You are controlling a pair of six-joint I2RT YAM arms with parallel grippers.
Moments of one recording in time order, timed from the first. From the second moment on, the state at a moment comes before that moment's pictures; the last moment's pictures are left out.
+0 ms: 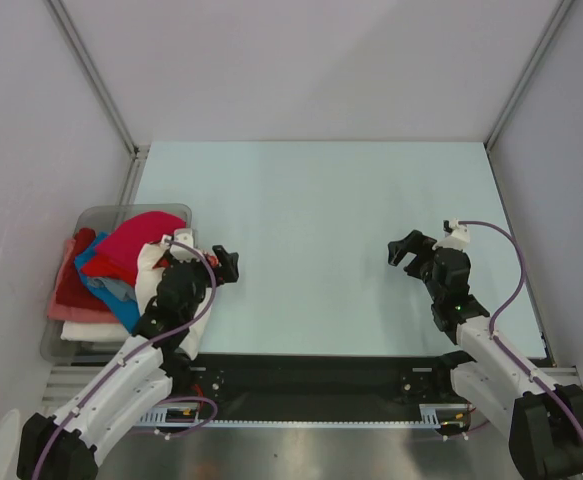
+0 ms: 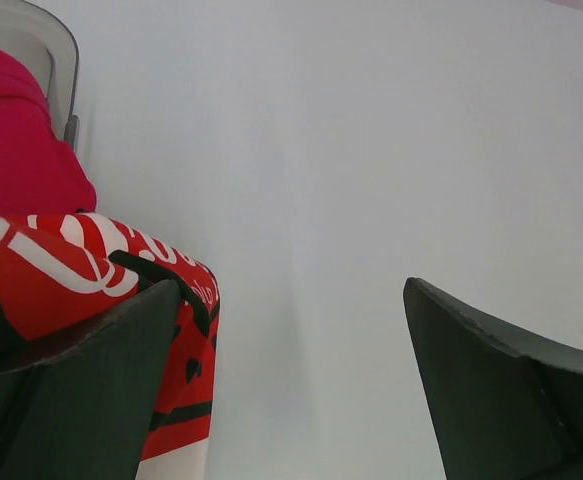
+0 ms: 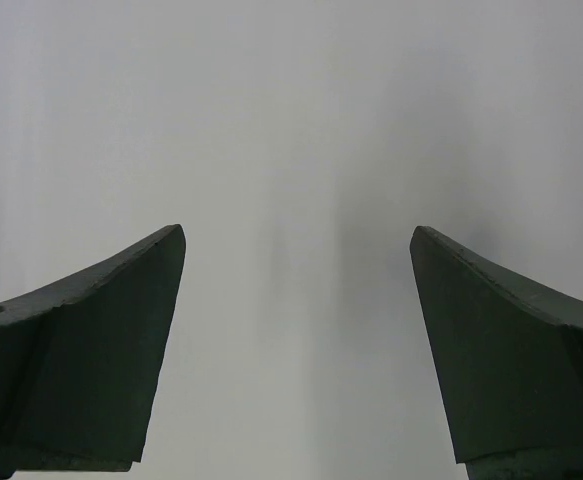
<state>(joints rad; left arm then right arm) -0.43 0.64 0.28 0.10 -0.26 -0.35 0.23 0.86 0.30 0.25 0.10 0.55</state>
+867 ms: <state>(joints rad) -0.47 0.70 0.81 -0.60 -0.67 -0.59 0.22 0.89 0.30 0.27 0.05 0.55</state>
